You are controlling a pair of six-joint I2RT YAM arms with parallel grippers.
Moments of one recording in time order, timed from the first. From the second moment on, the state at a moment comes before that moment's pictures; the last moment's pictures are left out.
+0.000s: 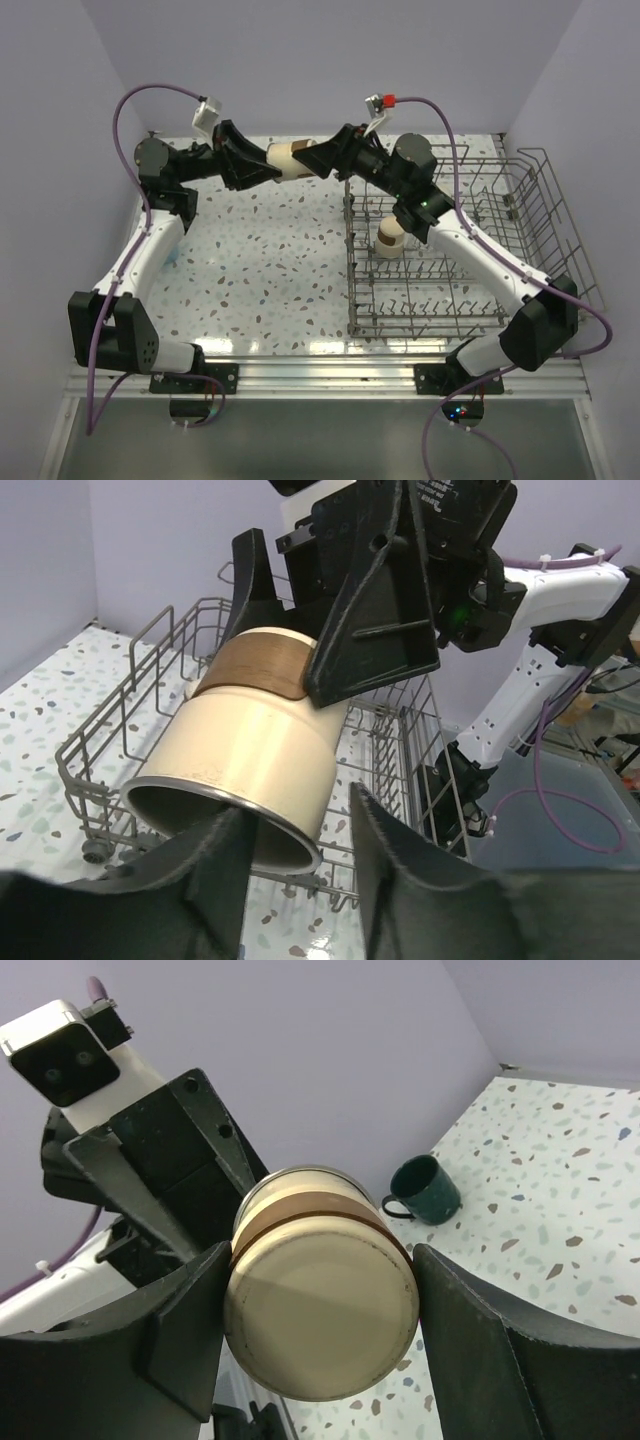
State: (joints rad) left arm -0.11 1.39 1.15 0.74 1.27 -0.77; right arm 0.61 1.46 1.32 0.26 -0.34 0.74
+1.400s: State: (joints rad) left arm -0.18 1.87 1.60 -0.80 0.04 0.67; right arm 0.63 1.31 1.32 -0.28 0.05 0.32
